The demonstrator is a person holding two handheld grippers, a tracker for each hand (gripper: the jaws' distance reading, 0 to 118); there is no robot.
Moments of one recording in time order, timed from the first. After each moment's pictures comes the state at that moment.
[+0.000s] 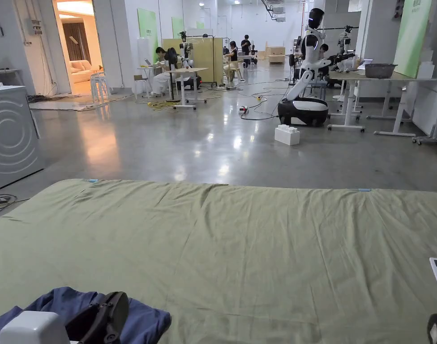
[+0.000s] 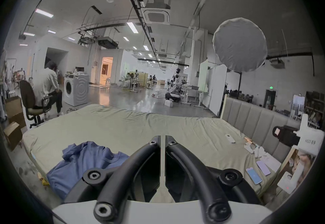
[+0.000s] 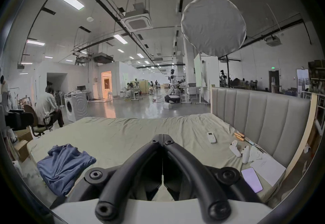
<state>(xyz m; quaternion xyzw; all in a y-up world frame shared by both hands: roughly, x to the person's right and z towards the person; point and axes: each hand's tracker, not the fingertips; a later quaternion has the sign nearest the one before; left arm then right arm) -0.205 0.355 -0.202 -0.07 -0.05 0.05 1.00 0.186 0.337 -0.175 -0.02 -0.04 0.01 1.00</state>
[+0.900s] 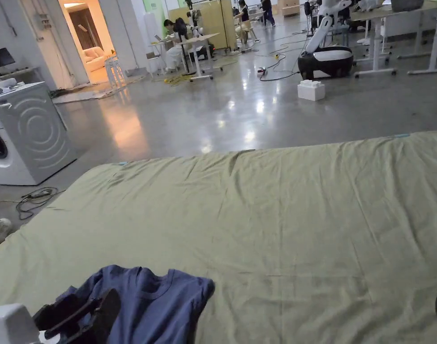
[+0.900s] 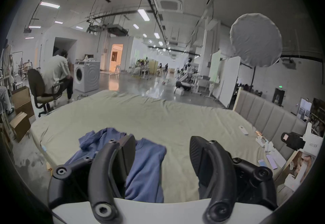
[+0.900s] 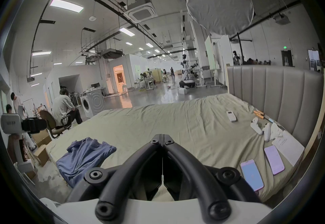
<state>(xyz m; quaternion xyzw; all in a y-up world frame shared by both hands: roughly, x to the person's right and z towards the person) -0.314 0.327 -0.221 -0.15 -0.01 0.07 0.99 0.177 0.294 -0.186 -0.11 0.03 -0.08 0.99</state>
